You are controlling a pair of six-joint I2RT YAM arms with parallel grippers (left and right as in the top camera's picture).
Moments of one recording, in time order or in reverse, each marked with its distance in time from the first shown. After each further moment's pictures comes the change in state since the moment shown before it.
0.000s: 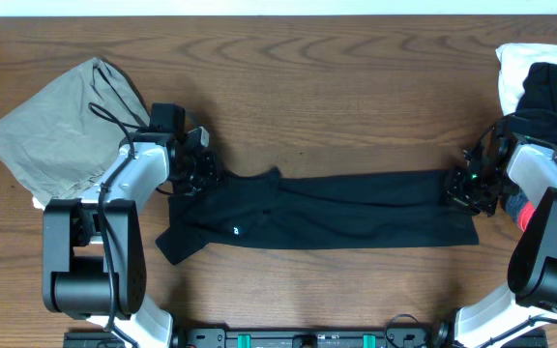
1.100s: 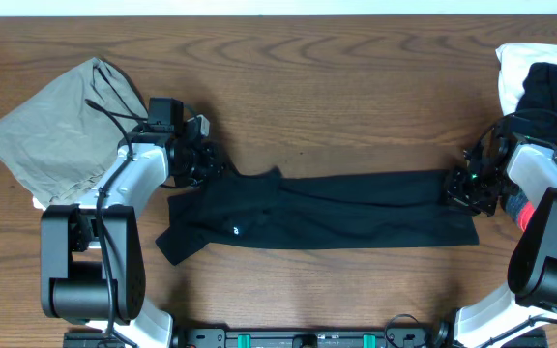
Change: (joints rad) left arm 0.000 -0.024 0.000 0.102 0.010 0.000; right arm 0.000 0.000 0.000 0.000 -0.002 0.000
